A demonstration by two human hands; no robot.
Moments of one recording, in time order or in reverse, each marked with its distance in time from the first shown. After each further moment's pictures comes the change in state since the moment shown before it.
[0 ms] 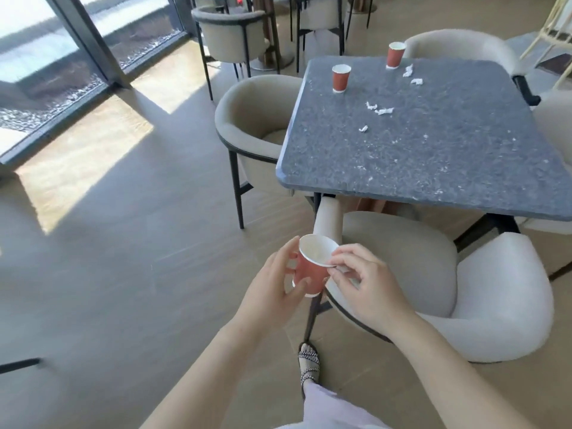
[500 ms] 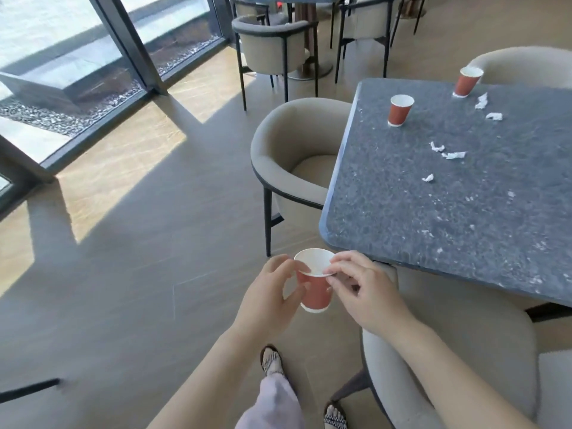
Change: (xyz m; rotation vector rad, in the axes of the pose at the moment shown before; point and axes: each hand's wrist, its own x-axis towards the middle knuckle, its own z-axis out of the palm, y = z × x) left_hand 0.173 -0.066 -0.111 0.155 0.114 -0.046; right_hand 0.226 0.006 0.064 -0.036 -0.111 -0.104
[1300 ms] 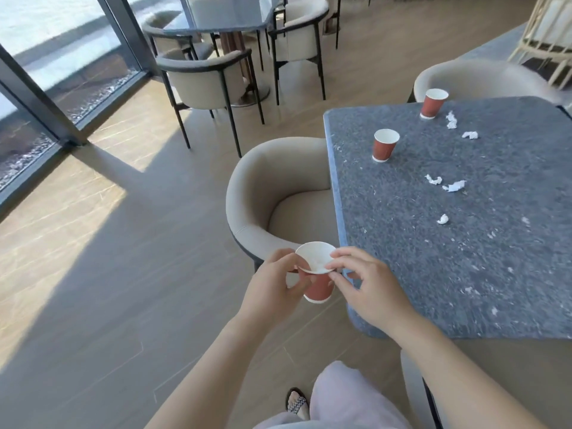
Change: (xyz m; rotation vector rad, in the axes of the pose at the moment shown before) left_hand 0.275 -0.078 -0.089 -0.057 -0.158 0.228; right_hand 0.240 0.013 0.041 -0.027 0.254 0.171
